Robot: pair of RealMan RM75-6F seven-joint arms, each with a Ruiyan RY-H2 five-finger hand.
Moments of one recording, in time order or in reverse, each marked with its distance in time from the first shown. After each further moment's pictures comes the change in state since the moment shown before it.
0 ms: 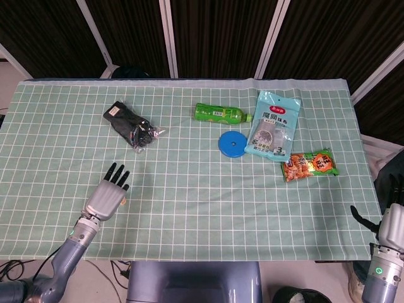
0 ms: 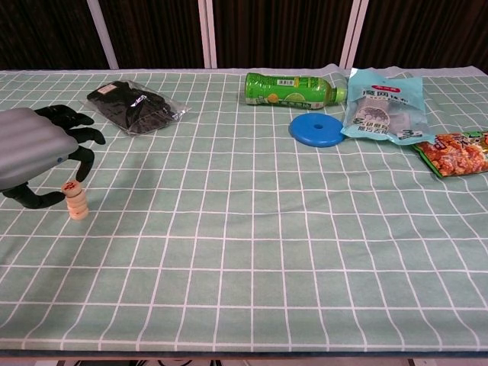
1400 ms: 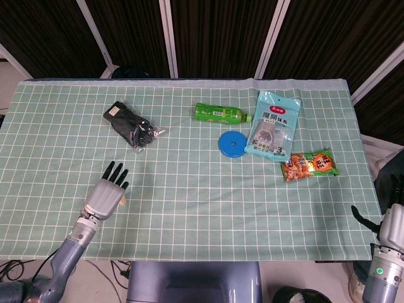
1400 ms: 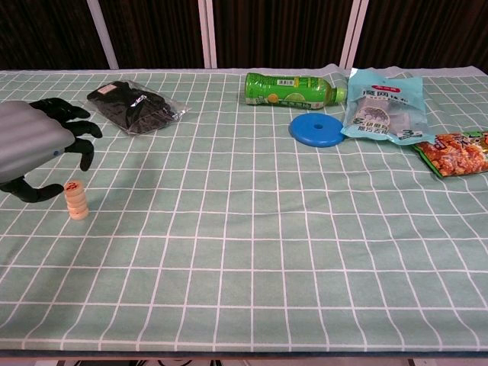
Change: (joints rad) left arm 0.007 0.014 -0.011 -0.022 -0.001 0.025 0.000; right arm -0.002 0.002 0.002 -0.002 0.003 0.002 0.004
